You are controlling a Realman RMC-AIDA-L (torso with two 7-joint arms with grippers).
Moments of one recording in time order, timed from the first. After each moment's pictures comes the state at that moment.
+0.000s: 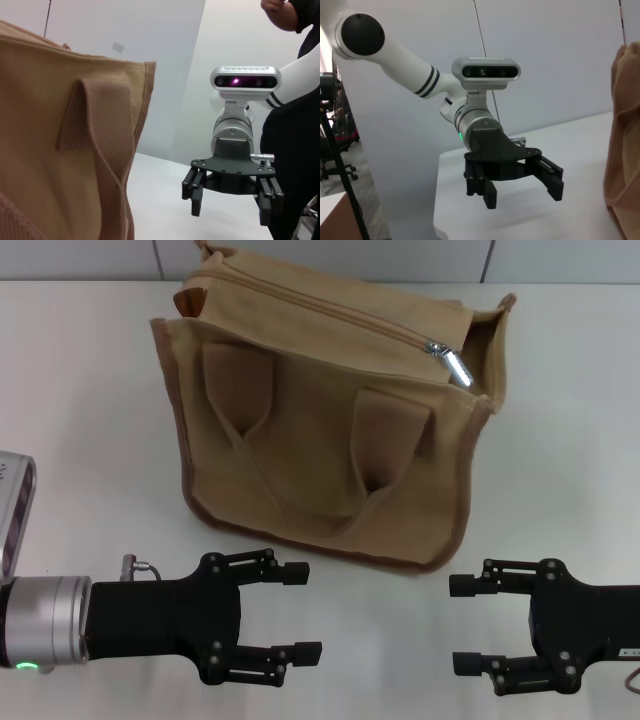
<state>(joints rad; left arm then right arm) -0.42 -2.05 0.89 0.35 1.89 1.75 -0.95 0.43 2.06 -0.64 -0.47 -2.16 -1.85 0.96</state>
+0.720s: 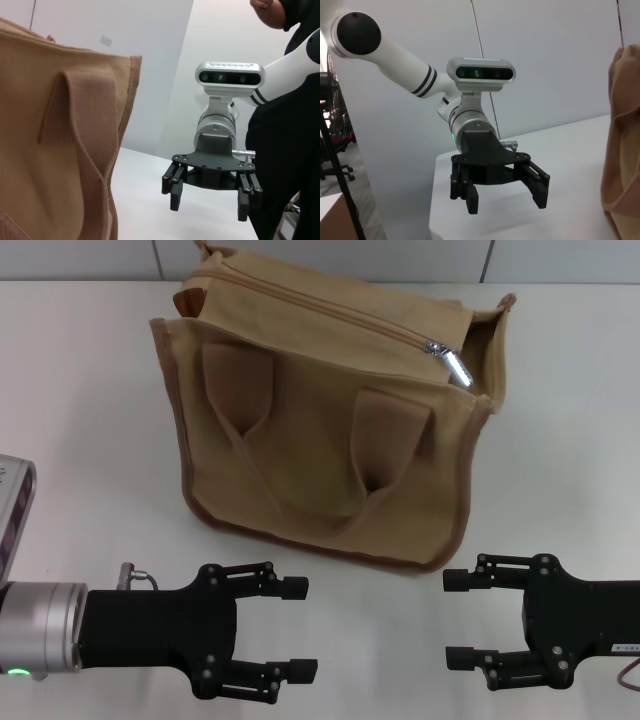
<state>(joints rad) -0.43 -2.04 0.91 0.35 1.90 1.77 -0.96 0.44 2.07 -0.64 -0.47 -2.15 -1.84 0.95</state>
